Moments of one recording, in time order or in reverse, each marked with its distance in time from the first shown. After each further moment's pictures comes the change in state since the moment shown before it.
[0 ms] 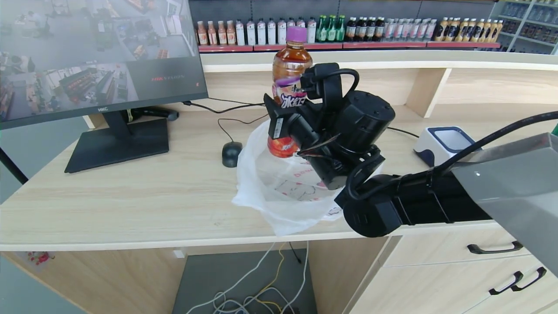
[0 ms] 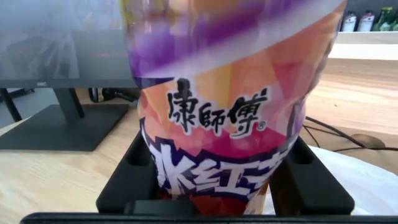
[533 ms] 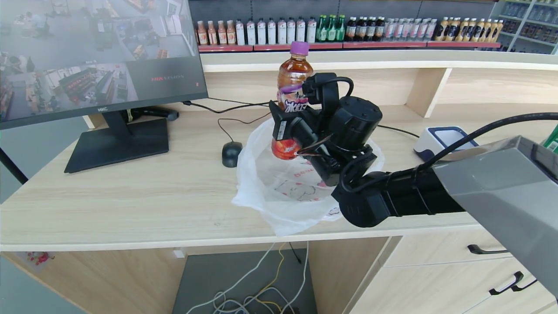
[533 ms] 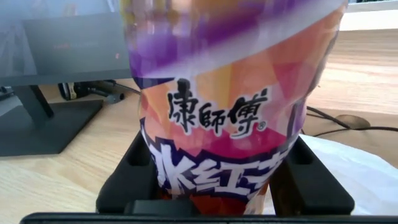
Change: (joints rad) left arm 0.000 0.000 0.000 0.000 0.000 0.000; right arm -0.045 0.059 -0.070 0.052 0.009 0.053
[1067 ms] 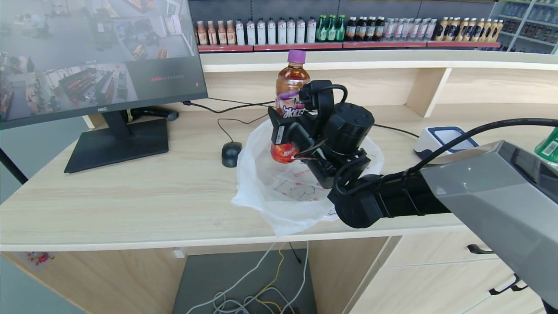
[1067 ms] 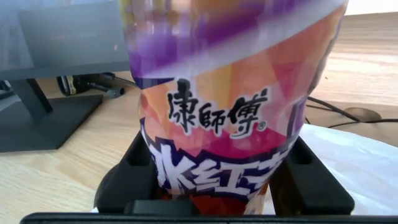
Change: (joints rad) left arm 0.000 0.000 0.000 0.000 0.000 0.000; right arm -0.002 0.036 -0.018 0.003 0.004 0.004
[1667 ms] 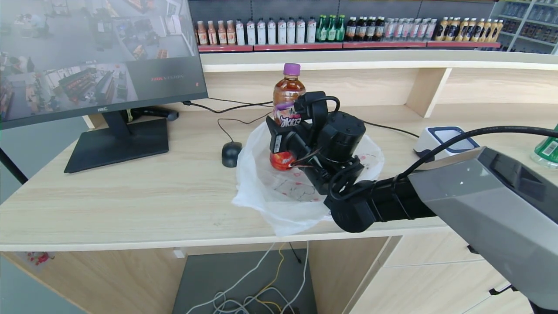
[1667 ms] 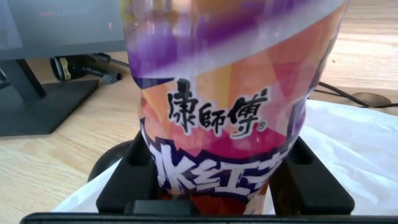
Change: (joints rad) left arm 0.000 0.000 0.000 0.000 0.000 0.000; right arm -0.002 0.036 0.004 -0.001 0.001 0.000
